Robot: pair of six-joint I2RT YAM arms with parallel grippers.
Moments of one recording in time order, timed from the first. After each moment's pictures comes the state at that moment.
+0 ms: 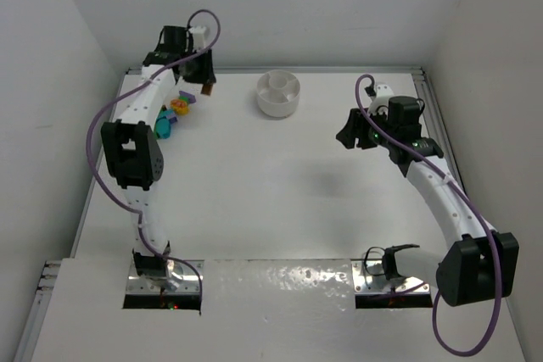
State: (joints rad) left arm -0.04 2.10 1.97 -0.73 0.24 0.04; right arm 0.13 1.19 0.91 -0.31 -0.33 0.11
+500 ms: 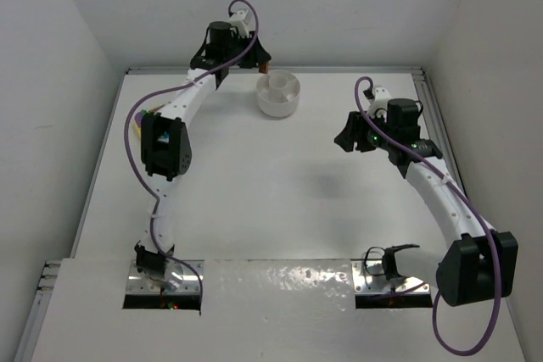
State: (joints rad) left arm -0.26 2.31 2.20 -0.21 0.40 -0.31; right arm 0.13 1.19 0.88 -0.30 -0.38 0.12
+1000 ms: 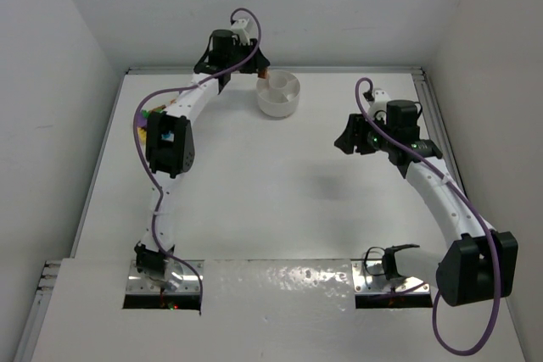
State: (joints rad) left arm -0.26 2.41 2.20 -0.15 0.39 -0.29; right arm 0.13 1.19 0.88 -0.34 -0.38 0.14
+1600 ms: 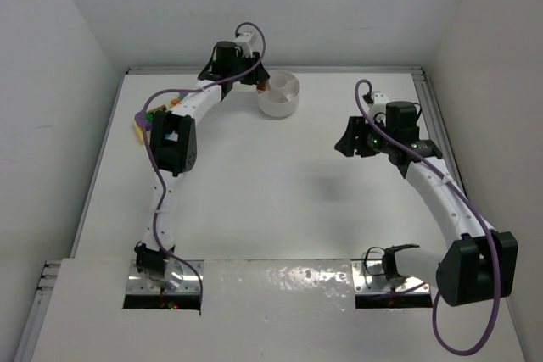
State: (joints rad) left arm -0.26 2.46 2.14 -0.10 0.39 -0.22; right arm 0.13 1.19 0.88 -0.38 -0.38 0.14
